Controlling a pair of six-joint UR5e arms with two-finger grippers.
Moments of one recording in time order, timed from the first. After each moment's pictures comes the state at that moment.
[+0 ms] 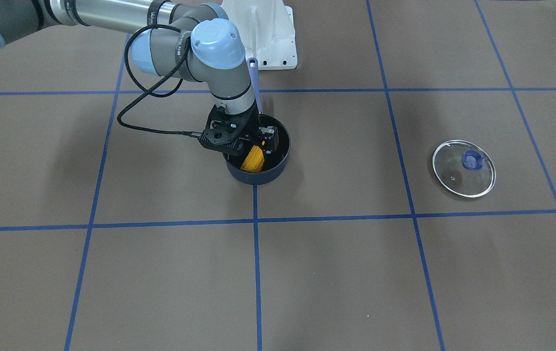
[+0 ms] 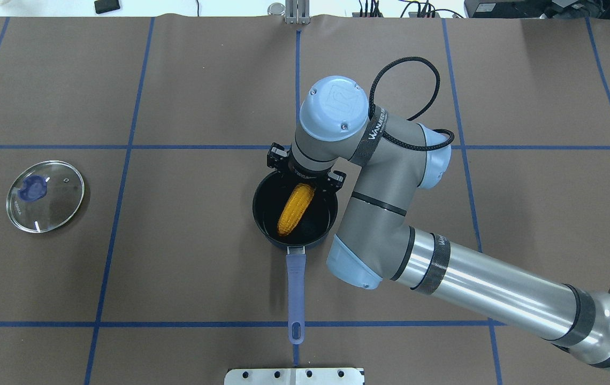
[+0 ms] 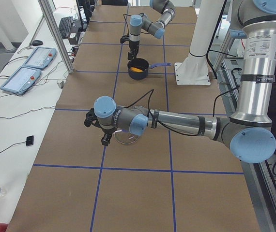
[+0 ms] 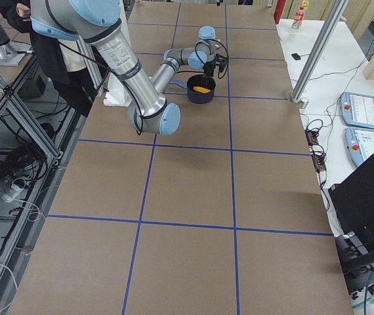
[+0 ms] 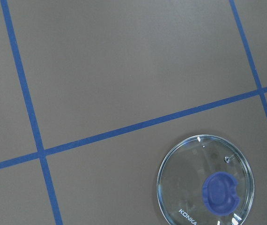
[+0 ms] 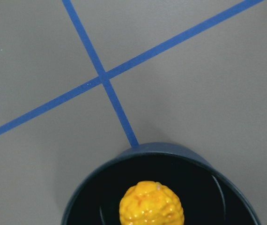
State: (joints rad) left arm -1.45 -1.61 -1.65 -1.79 -2.51 -0.06; right arm 0.58 -0.77 1.57 -1.48 1.91 1.57
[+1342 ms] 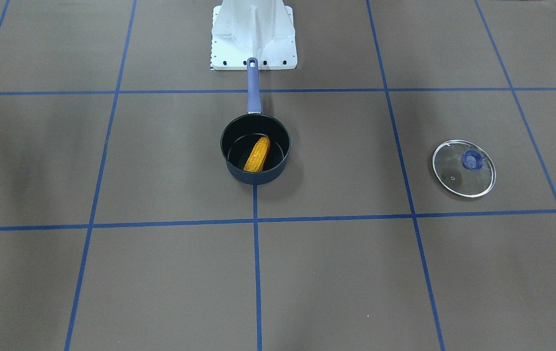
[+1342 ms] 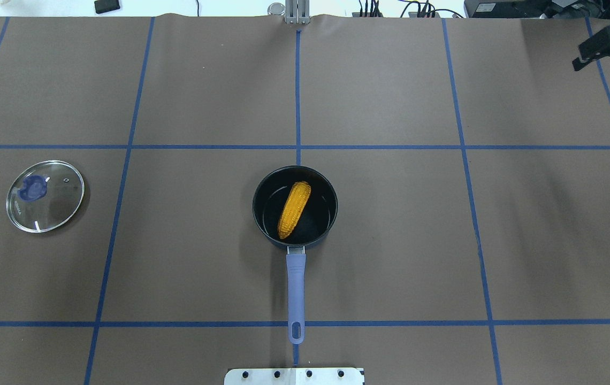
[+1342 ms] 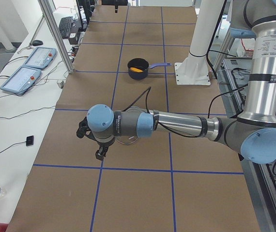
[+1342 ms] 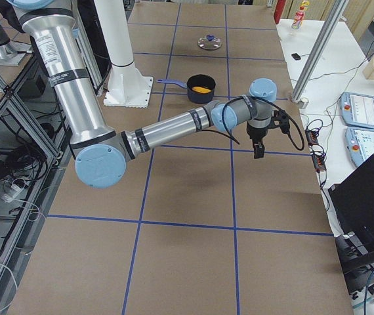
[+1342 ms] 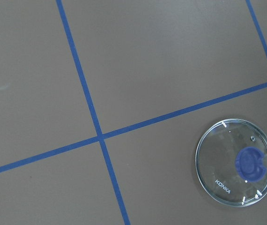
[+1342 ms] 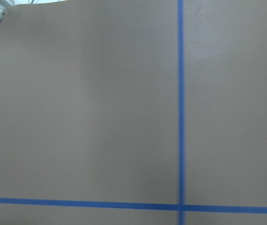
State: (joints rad) left arm -1.68 -1.63 -1.64 -1.48 -2.53 0.35; right arm 1.36 -1.28 1.61 -1.49 2.31 0.32
